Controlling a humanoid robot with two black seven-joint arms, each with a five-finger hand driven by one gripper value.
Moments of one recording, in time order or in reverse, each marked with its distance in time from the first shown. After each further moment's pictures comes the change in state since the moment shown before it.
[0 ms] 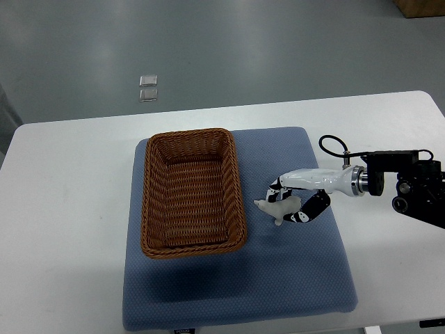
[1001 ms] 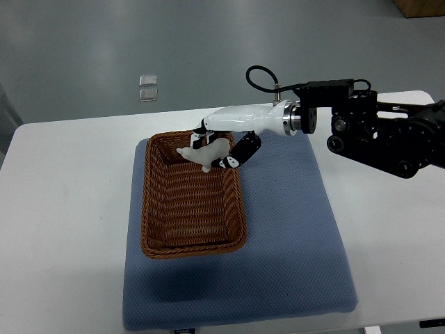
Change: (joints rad) left arm 0.001 0.000 0.002 0.000 0.000 0.000 0.000; right arm 0.315 0.300 0.021 -0.126 0.005 0.034 -0.003
